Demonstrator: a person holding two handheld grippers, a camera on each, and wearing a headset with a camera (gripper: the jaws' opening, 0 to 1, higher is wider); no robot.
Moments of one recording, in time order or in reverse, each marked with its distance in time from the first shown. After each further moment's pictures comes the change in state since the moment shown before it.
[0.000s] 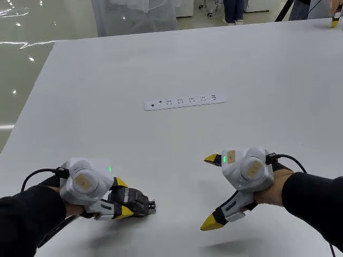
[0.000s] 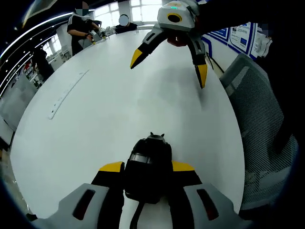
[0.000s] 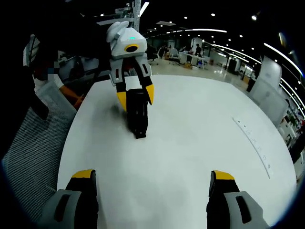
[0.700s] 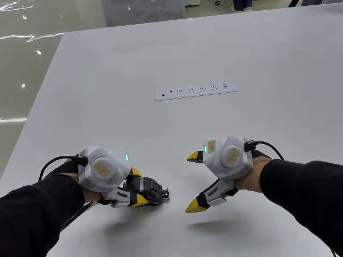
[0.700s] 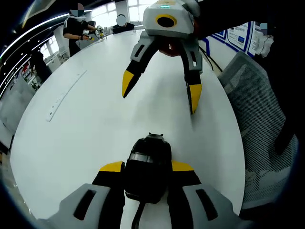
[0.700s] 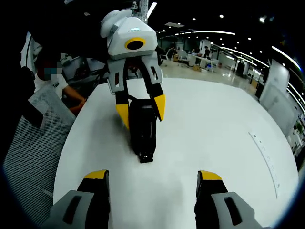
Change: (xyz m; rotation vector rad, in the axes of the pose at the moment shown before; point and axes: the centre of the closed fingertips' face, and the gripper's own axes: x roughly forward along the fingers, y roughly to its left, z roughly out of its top) left arm -0.003 0.001 -0.001 0.027 -0.001 -0.021; right arm 0.053 0.010 0.038 -0.038 -0.013 0.068
